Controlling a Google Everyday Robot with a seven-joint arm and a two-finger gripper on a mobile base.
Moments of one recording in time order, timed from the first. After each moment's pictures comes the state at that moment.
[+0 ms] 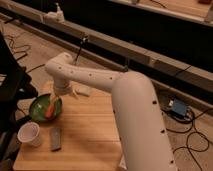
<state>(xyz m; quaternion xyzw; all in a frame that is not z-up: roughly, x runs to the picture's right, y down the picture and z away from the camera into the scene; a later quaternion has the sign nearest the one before) -0.235 0.068 0.834 -0.34 0.15 0.55 0.75</state>
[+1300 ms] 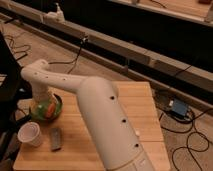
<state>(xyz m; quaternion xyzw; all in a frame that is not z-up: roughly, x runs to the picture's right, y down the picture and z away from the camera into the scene) -0.341 0.104 0.853 -0.38 0.14 0.47 0.79</state>
